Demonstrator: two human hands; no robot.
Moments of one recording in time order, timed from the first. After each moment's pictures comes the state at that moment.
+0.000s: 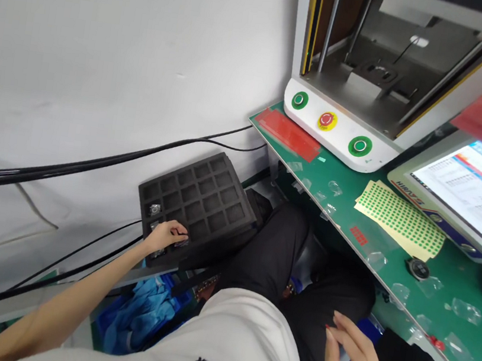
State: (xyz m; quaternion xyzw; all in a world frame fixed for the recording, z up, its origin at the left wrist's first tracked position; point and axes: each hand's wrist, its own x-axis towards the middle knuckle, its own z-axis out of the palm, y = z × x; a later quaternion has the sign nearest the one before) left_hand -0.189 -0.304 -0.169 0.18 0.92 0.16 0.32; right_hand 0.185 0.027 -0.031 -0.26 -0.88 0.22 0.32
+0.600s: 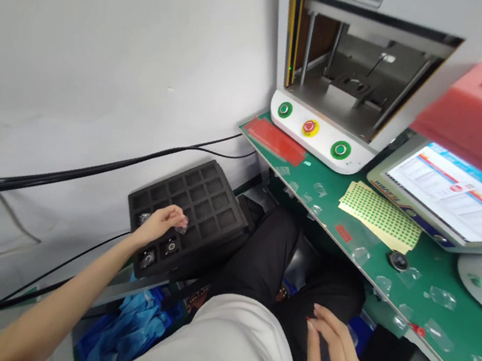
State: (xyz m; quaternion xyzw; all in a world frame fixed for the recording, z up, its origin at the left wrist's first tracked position) left_hand -0.204 -0.239 -0.113 0.17 0.84 0.40 0.32; right_hand 0.190 0.025 -0.047 -0.22 -0.88 0.26 0.32
